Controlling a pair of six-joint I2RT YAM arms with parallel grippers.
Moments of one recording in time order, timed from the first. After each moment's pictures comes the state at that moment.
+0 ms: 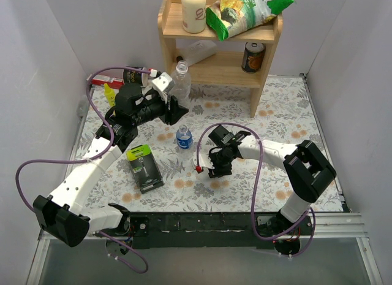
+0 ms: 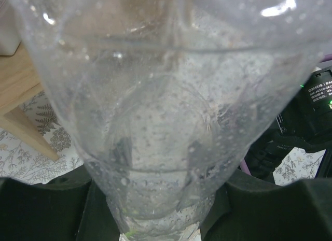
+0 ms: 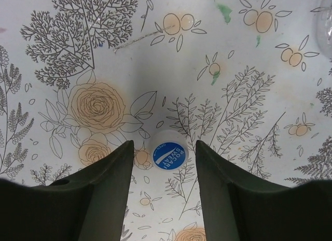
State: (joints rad) left arm -0.47 1.20 1.23 -0.22 0.45 0.04; right arm 0.79 1.65 1.02 -0.65 -0.41 -1.11
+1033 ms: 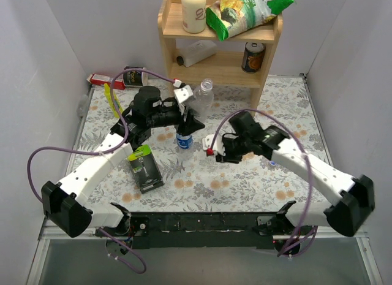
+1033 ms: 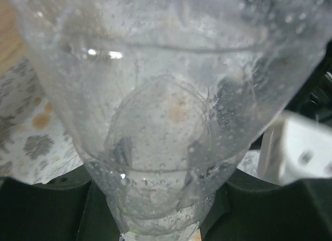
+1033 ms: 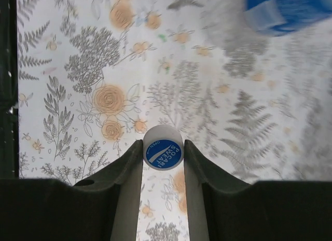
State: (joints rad) left arm -0.56 1.28 1.23 -0.22 0.61 0.12; right arm 0.78 1.34 1.09 -0.79 -0.42 -0.93
